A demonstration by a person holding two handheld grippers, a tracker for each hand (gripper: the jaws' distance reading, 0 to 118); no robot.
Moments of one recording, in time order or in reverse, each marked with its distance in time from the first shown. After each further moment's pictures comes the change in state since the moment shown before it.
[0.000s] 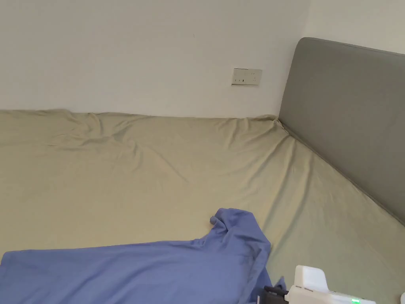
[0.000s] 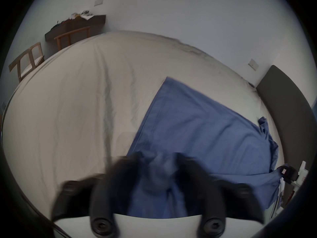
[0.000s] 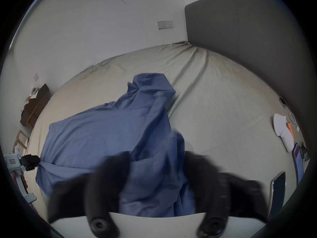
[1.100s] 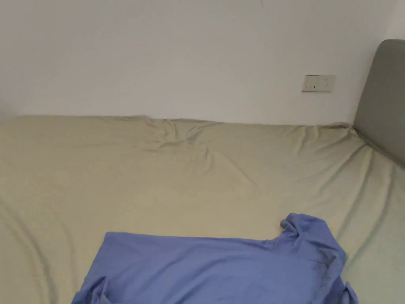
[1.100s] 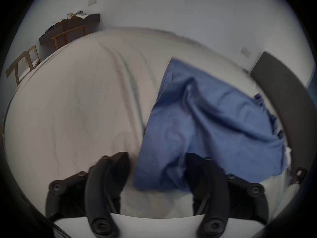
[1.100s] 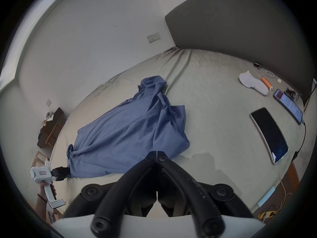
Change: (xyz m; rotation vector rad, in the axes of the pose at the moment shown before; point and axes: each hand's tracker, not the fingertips) left arm -0.053 -0.052 0.019 -0.037 0.063 -0.172; right arm 0.005 -0.122 0.162 0.115 0.107 -0.188
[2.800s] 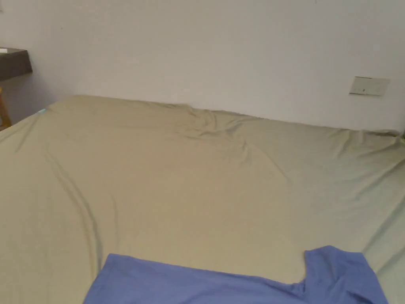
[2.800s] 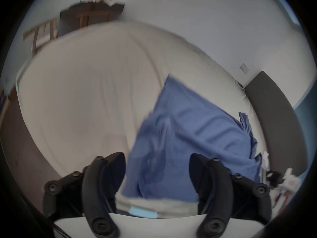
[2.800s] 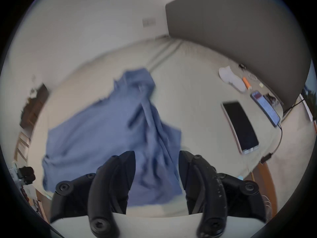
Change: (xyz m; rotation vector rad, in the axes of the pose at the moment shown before) left arm -0.046 -0.076 0.174 0.094 -0.097 0.156; right arm 0.013 -0.009 0.045 -0.053 -0.132 0.094
